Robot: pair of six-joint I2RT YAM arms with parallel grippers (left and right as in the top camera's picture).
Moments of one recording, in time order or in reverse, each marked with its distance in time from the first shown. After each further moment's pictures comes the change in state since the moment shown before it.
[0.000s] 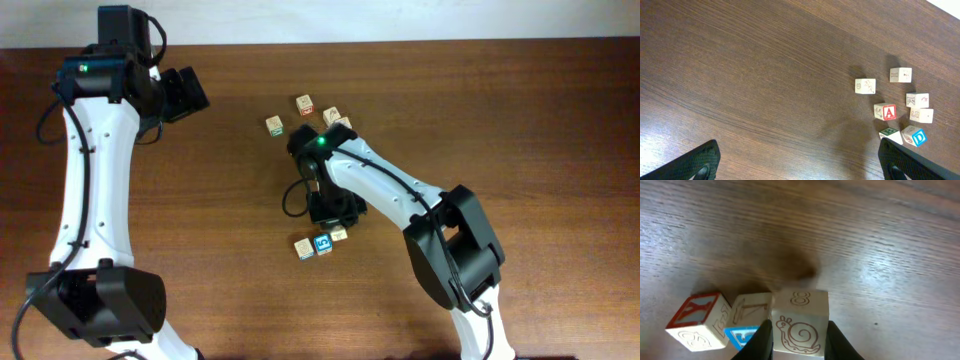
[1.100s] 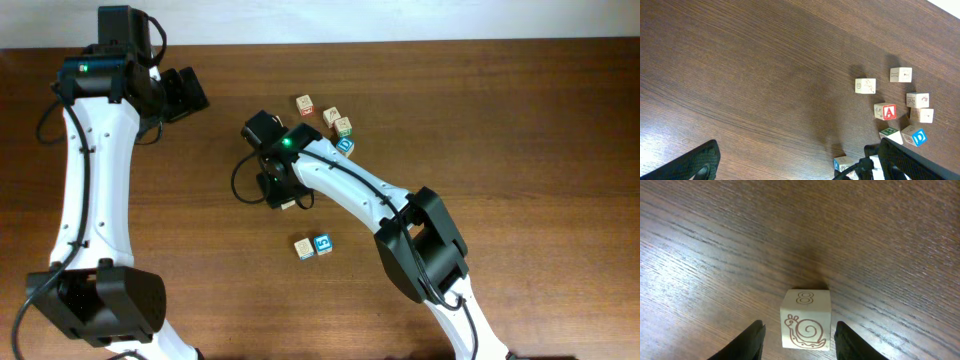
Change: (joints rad) left arm 0.000 0.000 0.000 -0.001 0.000 0.000; right arm 0.088 0.156 0.257 0.266 0.022 -0.148
